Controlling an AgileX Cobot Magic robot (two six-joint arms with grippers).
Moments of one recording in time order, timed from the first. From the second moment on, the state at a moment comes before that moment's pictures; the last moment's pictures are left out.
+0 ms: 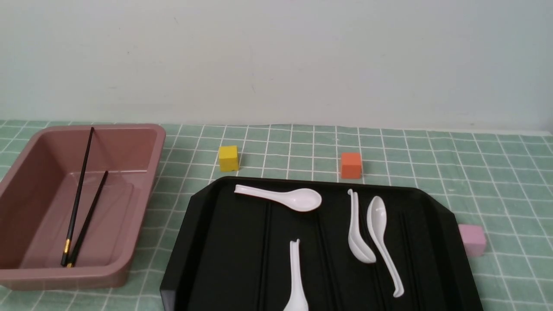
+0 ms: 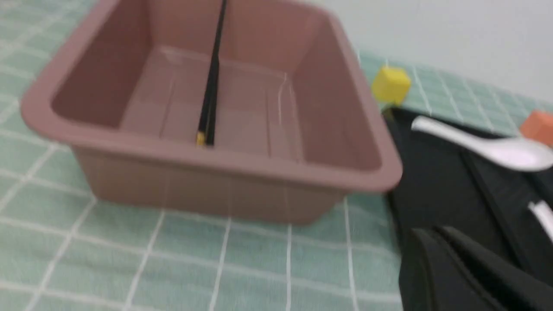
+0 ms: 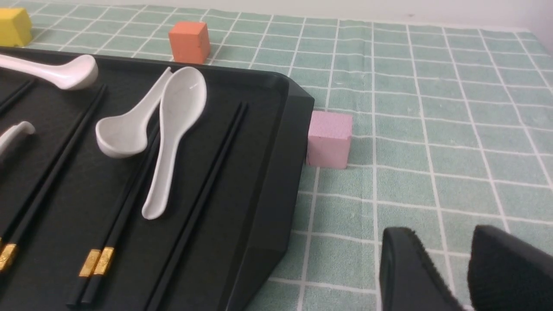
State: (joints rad) right arm 0.06 -0.01 0.02 0.01 0.36 0.03; left arm -0.07 -0.01 -0.01 -0.13 0.37 -0.20
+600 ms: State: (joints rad) right arm 0.06 -0.01 0.02 0.01 0.36 0.03; left arm -0.12 -0.01 0.03 -0.06 0.38 -0.25
